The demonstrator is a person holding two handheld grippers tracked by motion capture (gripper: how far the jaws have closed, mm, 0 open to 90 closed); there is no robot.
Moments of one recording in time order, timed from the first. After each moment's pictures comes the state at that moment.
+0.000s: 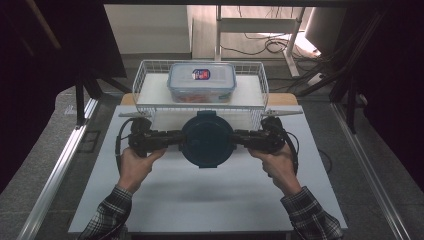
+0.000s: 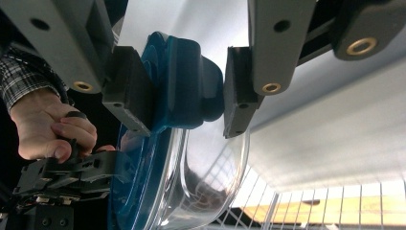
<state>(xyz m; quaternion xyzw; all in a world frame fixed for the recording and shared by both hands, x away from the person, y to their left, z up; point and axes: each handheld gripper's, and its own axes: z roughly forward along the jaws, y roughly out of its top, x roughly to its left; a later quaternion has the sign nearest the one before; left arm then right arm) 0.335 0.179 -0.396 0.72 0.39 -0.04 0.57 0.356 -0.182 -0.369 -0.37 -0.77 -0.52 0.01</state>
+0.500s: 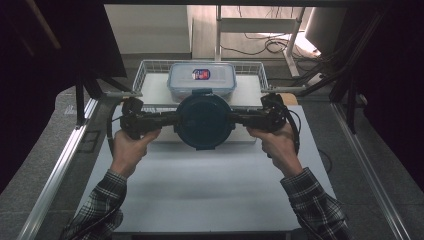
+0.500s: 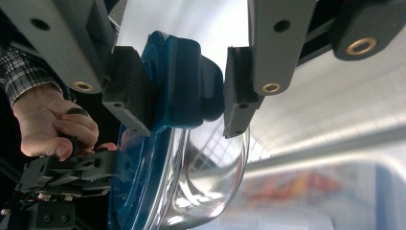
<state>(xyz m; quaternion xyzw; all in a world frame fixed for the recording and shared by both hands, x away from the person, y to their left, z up) 0.347 0.191 -0.344 0.71 0.39 -0.02 0.59 0.375 -0.170 -0.316 -0.35 -0.77 -0.54 0.00</state>
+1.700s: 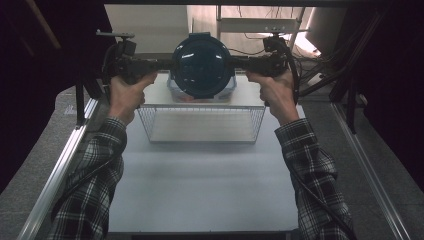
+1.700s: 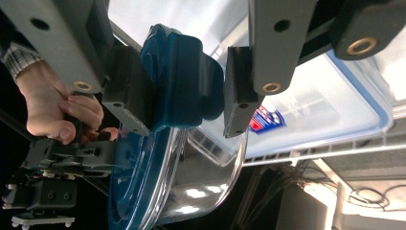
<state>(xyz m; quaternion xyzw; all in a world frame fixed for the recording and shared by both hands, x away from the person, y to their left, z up) 0.429 0.208 -0.260 0.68 0.38 0.00 0.62 0.449 -0.154 -0.226 -0.34 -0.74 -0.57 -0.04</state>
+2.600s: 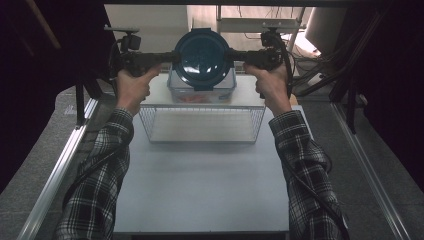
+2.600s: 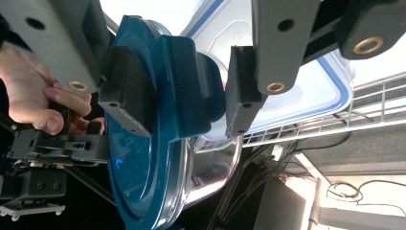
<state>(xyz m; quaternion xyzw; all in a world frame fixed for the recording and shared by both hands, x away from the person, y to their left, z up) 0.457 0.207 -0.266 0.67 0.41 0.02 0.62 0.483 -0.151 -0.235 -0.37 -0.73 -0.58 -0.03</state>
